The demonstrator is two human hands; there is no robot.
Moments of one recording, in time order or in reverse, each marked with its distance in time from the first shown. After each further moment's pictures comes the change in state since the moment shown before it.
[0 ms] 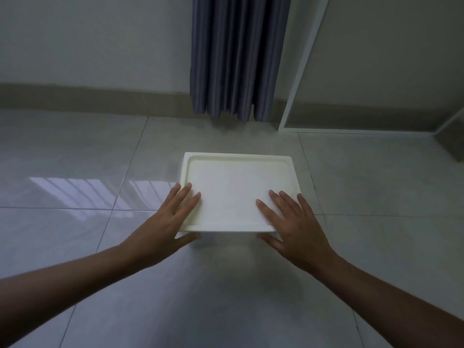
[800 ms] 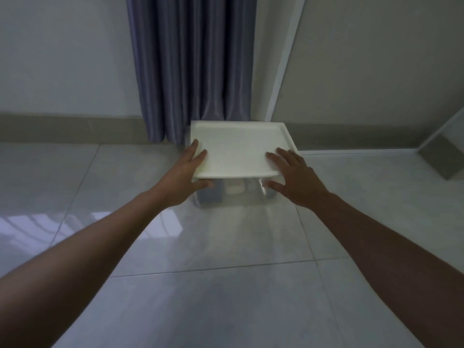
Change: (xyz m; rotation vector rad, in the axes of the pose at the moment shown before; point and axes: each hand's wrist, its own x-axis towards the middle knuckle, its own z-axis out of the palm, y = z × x) left_hand 0.270 -0.021 0.002 -0.171 0.091 -0.035; right_hand 0.171 0.180 0.014 0.183 0.045 0.261
